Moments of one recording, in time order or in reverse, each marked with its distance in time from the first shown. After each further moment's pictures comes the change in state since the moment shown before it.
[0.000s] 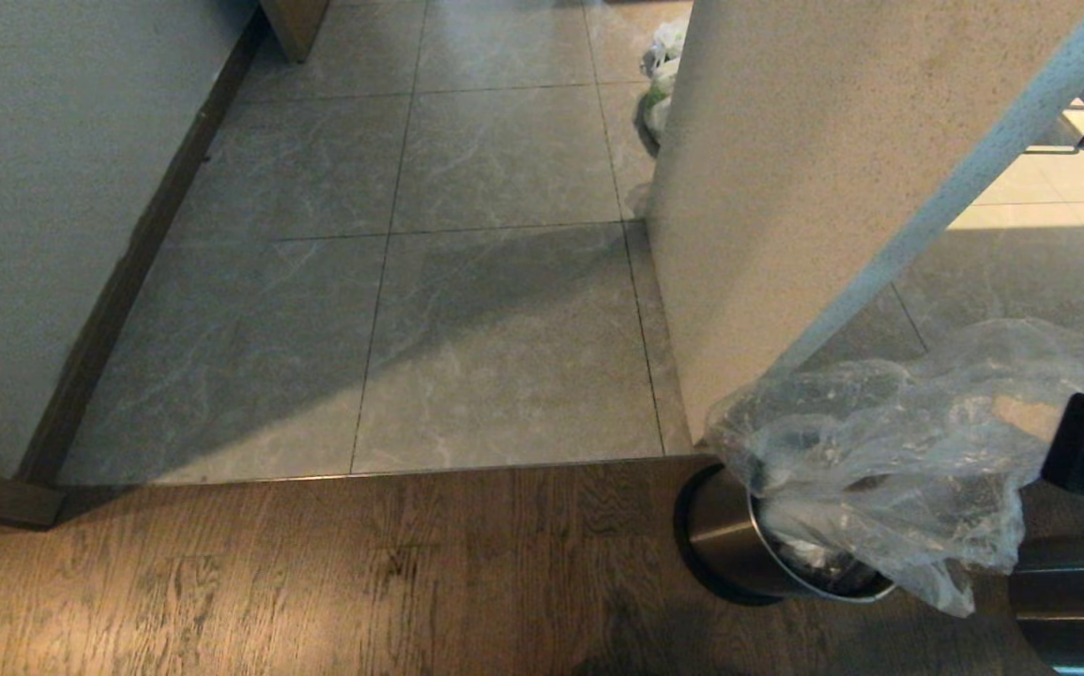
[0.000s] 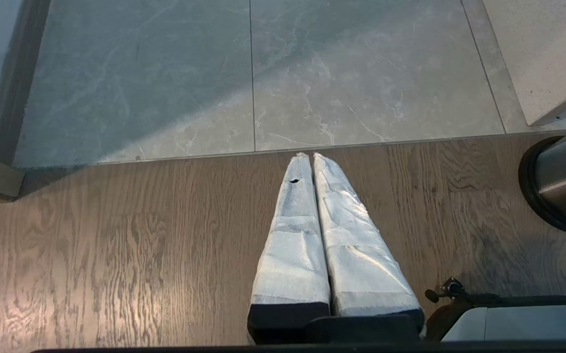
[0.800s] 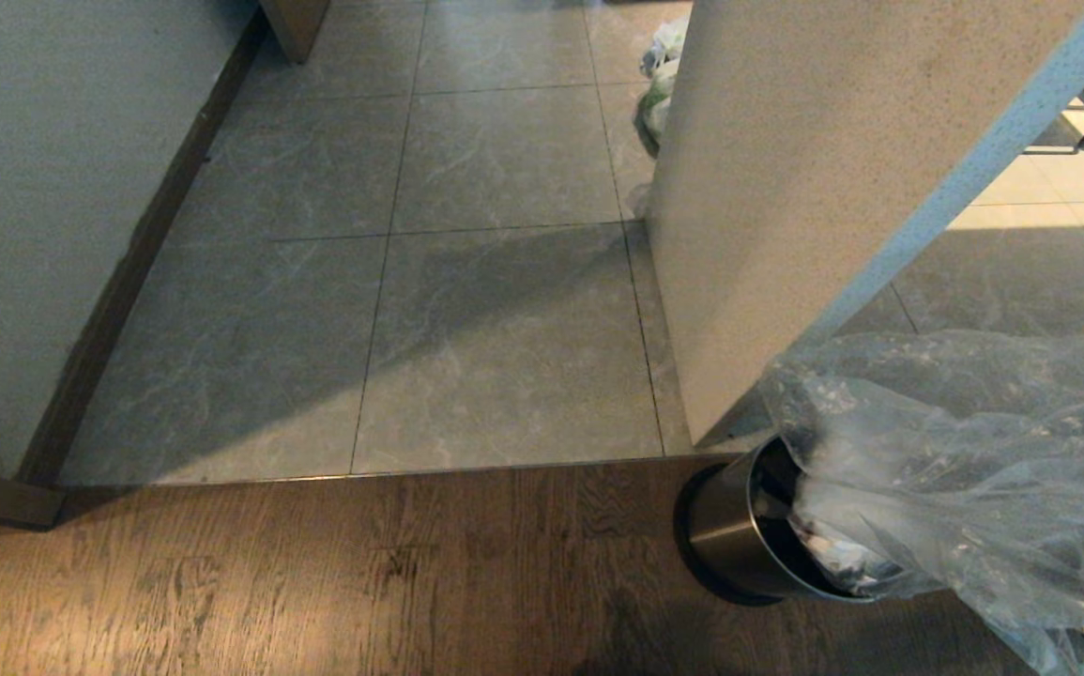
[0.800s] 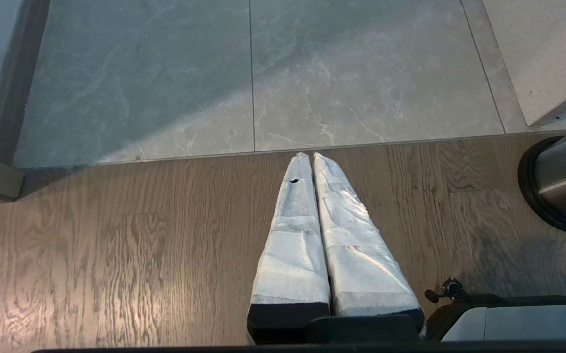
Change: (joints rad) left arm 0.000 0.000 0.000 0.000 0.000 0.000; right arm -0.065 -0.466 0.038 0.204 0.020 -0.064
